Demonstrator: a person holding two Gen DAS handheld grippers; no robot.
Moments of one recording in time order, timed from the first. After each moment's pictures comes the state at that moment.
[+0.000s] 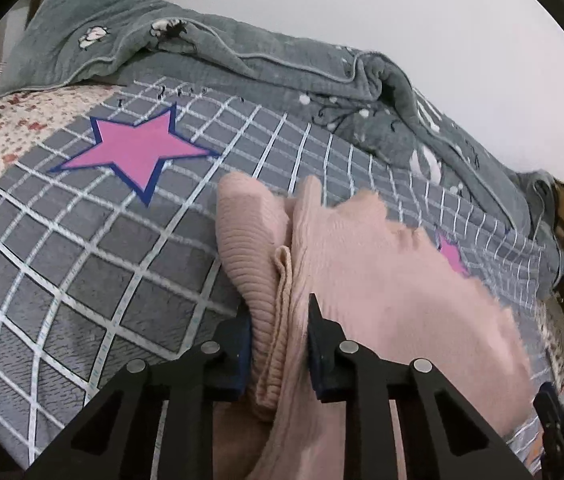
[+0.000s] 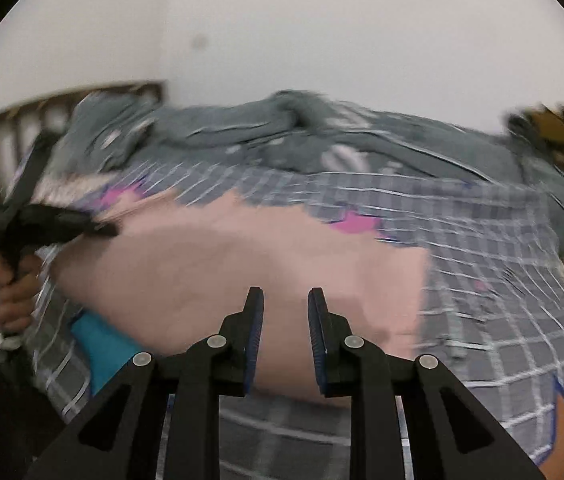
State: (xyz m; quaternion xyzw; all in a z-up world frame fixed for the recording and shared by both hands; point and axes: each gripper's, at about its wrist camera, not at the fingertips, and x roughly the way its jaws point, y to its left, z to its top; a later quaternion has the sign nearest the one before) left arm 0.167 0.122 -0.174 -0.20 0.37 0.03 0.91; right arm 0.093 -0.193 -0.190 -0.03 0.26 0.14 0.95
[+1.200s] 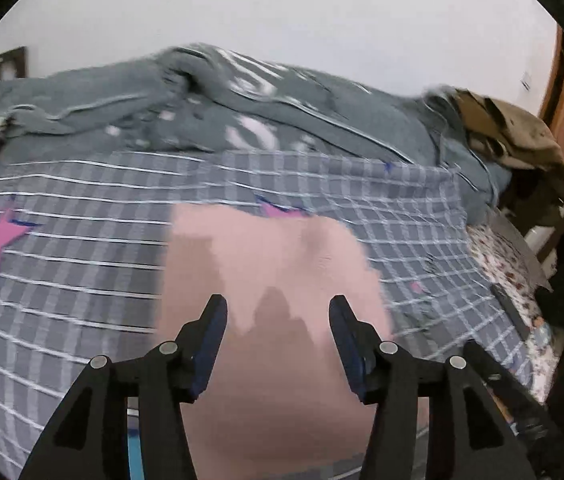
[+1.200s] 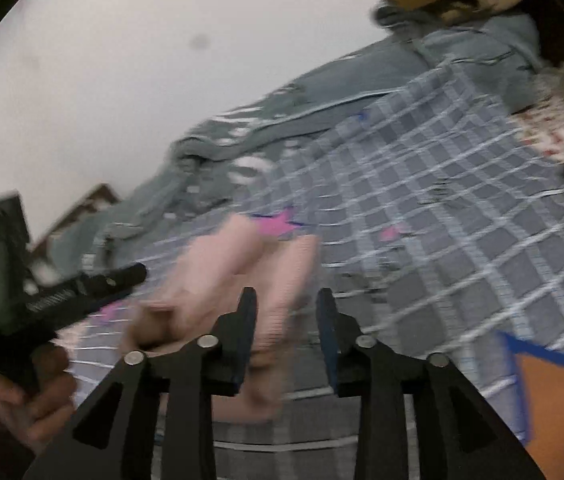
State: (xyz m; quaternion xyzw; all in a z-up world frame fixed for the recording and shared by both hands) left arm 0.177 -0.066 -0.119 -0.08 0.37 -0.09 0.92; right arm 0.129 -0.336 -0.191 0.24 0.30 0.14 0.91
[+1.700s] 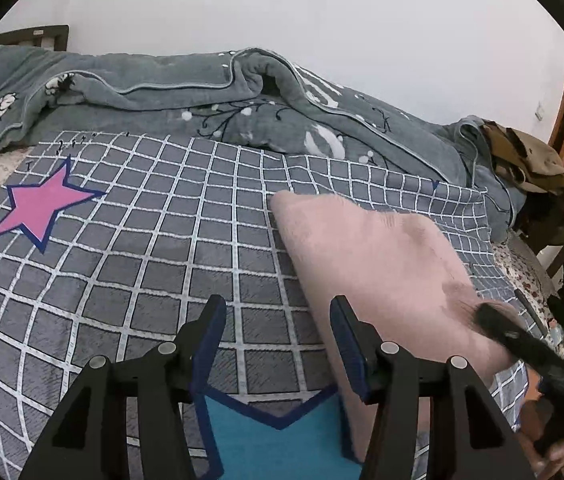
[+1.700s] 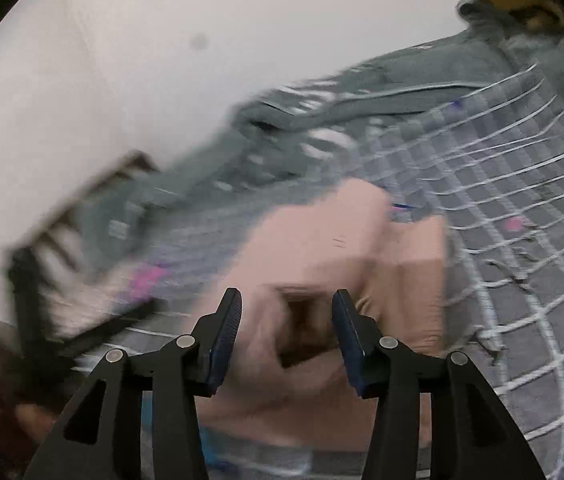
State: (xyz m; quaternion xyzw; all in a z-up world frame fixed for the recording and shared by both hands) left arm 0.161 0.038 -0.165 -0.11 0.34 -0.08 0.93; right arm 0.146 -0.228 -0.196 0.17 0.31 0.16 0.92
